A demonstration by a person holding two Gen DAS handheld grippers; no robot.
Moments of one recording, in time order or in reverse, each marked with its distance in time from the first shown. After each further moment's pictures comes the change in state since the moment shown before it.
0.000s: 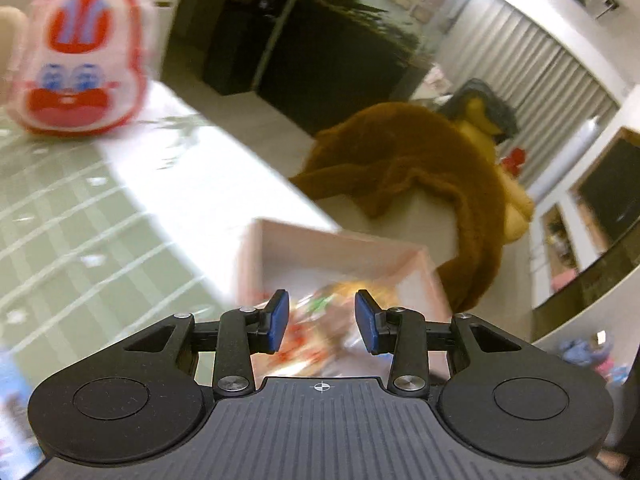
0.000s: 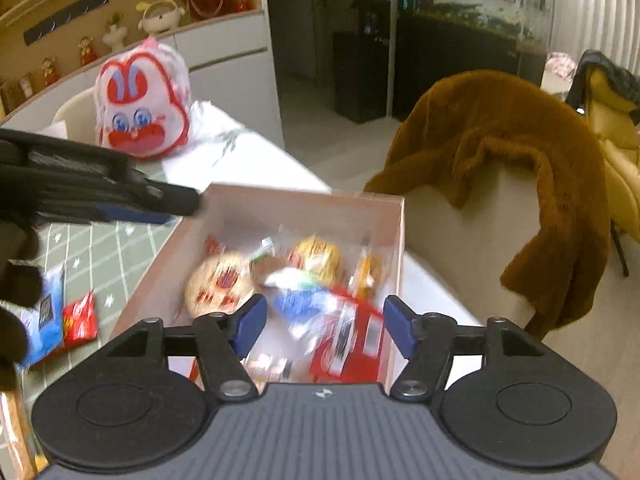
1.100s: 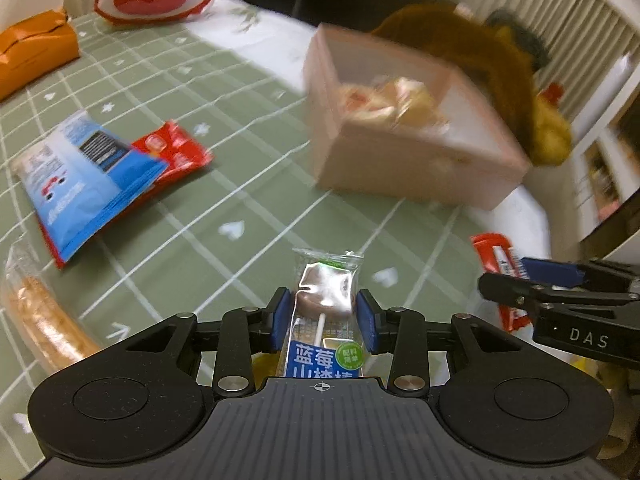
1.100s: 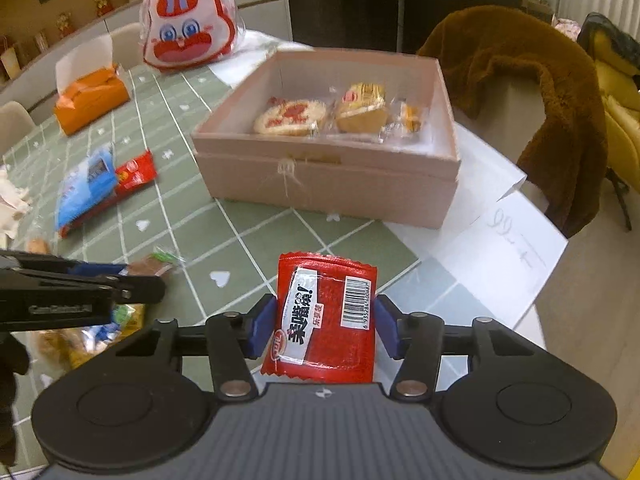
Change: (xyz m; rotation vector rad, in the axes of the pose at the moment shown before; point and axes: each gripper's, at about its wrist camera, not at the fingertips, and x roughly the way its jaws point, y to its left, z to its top) left arm -0.049 0.009 -0.169 0.056 0.106 0.099; right arm -0.058 0.046 -0.113 0.013 0.078 0.017
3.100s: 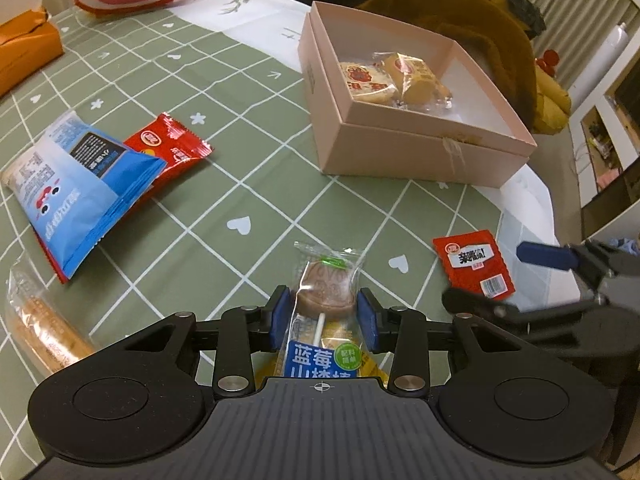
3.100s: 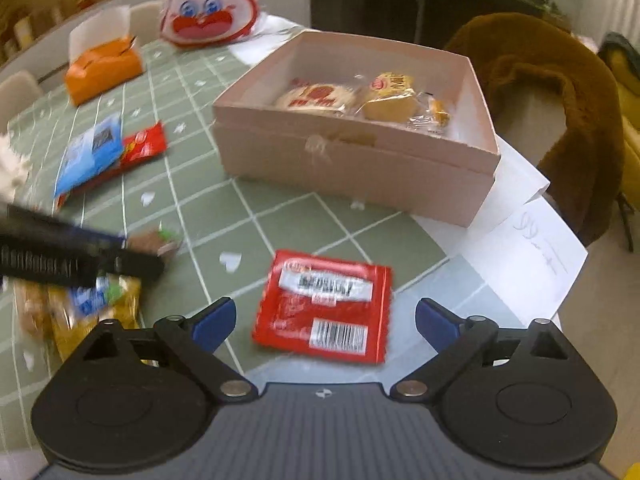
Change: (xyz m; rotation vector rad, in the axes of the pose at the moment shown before) left arm 0.016 0.006 0.011 0.059 0.124 0.028; right arm 0.041 0.015 -0.006 -0.045 0.044 0.006
